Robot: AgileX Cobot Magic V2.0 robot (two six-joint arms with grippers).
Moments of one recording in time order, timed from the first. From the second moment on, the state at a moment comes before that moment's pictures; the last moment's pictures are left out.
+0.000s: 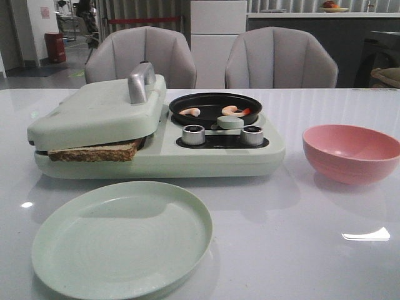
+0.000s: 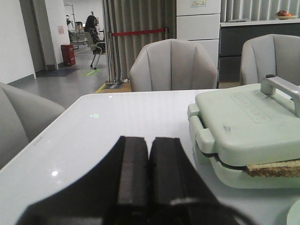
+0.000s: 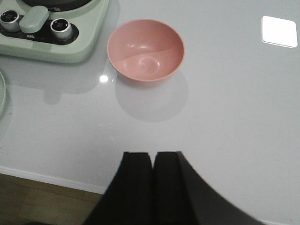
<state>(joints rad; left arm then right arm) 0.01 0.00 0.00 0.03 0.03 0.00 0.11 0.58 -0.79 0.02 0.98 -0.04</state>
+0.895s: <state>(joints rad) -0.06 0.00 0.00 -0.03 -0.01 0.05 0.11 0.58 -0.79 0.02 0.98 -0.04</state>
